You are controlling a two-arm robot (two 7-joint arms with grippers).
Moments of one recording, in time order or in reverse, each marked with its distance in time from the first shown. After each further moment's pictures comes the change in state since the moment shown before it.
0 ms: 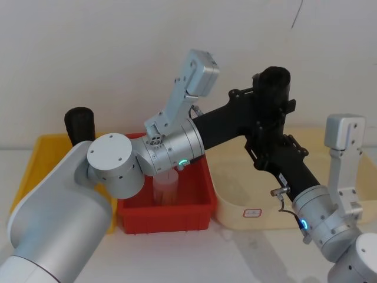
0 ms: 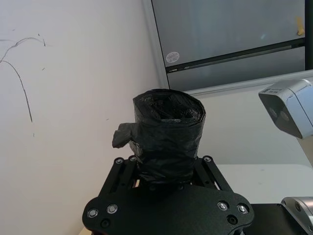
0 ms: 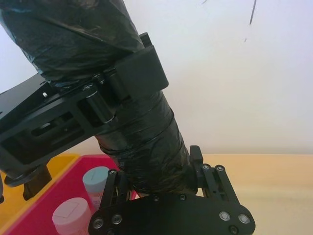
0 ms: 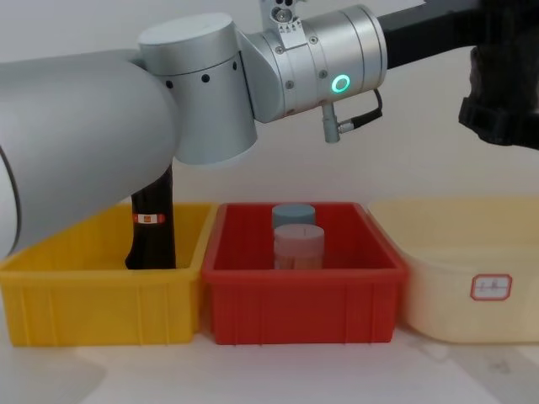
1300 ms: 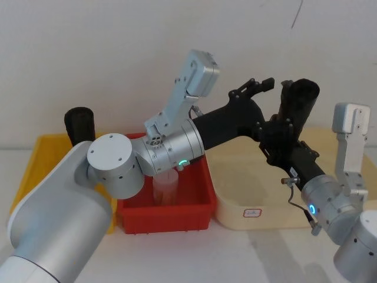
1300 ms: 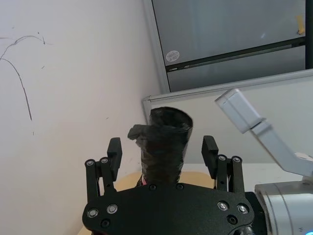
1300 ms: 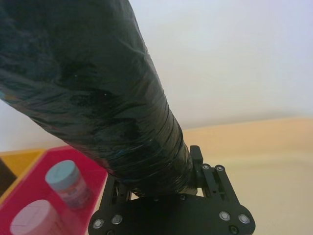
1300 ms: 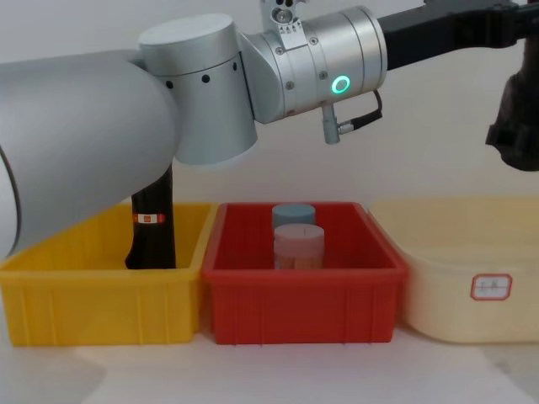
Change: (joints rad) left arm 0.000 0.000 0.000 0.000 0.000 0.000 0.000; right arm 0.077 -0.037 0.066 0.052 0.036 0.203 -0.071
